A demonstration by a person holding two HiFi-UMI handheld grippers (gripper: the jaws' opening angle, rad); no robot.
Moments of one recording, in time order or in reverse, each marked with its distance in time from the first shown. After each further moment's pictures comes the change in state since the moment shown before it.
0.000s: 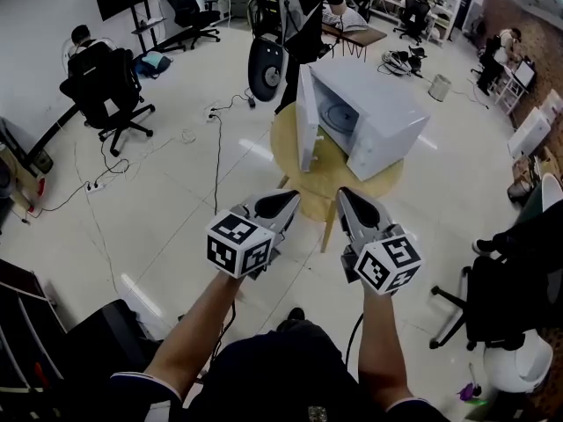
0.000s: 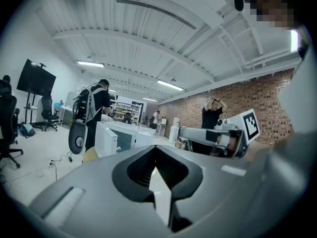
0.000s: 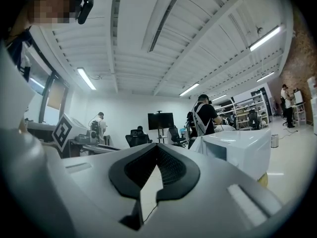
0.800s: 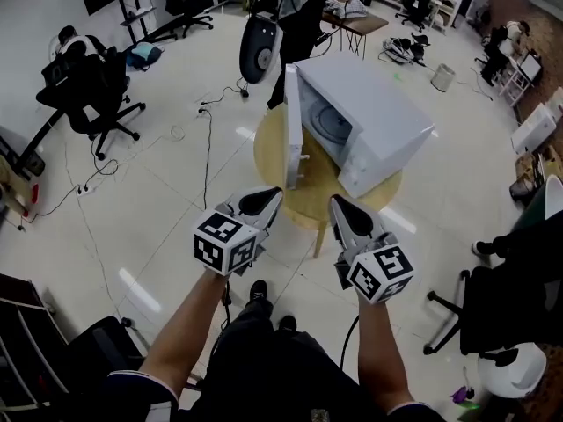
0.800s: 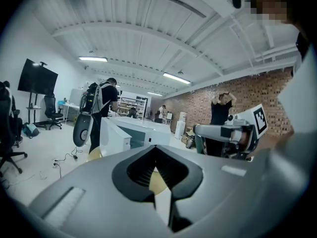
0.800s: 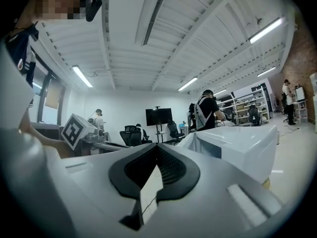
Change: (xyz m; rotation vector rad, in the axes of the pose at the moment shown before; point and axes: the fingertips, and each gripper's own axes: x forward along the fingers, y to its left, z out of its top) left arm 0.093 0.084 0.002 0.000 0.073 0.060; right arm 0.058 -0.088 -0.010 0.022 0.057 0.007
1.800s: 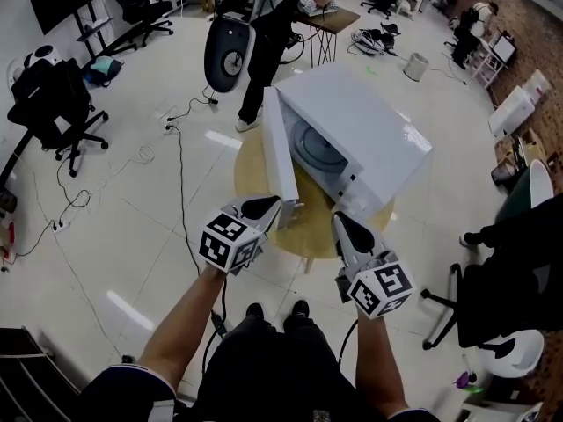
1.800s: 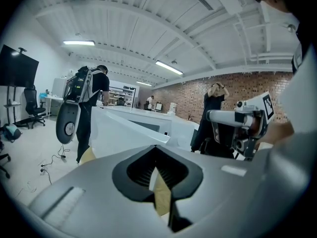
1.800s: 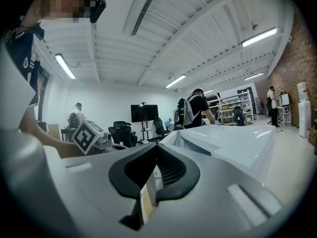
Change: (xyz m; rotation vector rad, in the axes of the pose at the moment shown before) left arm 0.116 0.099 -0.011 0.041 0.126 -0.168; right arm 0.076 -0.076 -0.004 0.006 0.035 -0.178
